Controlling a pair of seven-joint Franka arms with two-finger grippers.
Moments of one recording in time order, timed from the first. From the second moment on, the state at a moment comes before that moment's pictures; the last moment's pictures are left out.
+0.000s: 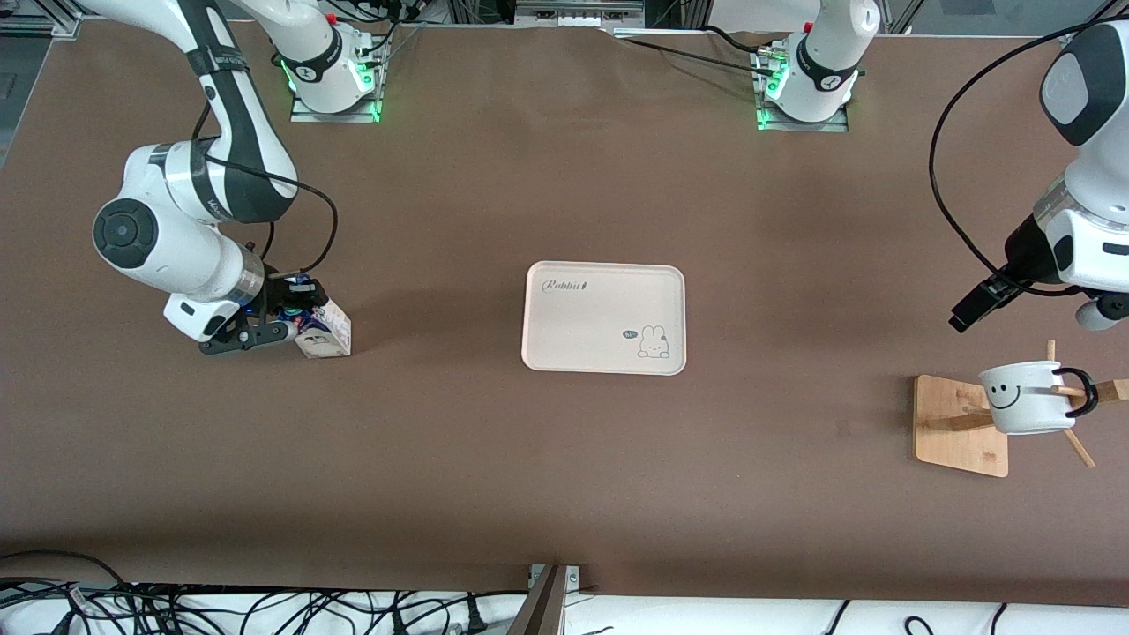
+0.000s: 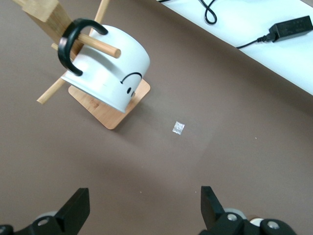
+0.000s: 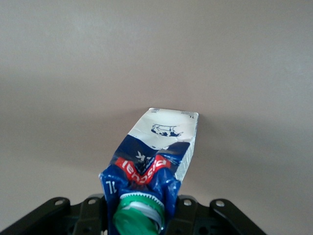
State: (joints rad) left arm 0.06 0.04 -0.04 -1.85 0.07 2.09 -0.59; right arm 0.23 0.28 -0.08 -1.92 0.09 2.13 -0.07
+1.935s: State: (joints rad) left arm 0.19 0.16 -0.04 -2.19 -0.07 3.06 -0.63; right arm 0.73 0.65 -0.03 -1.44 0.25 2.15 0.67
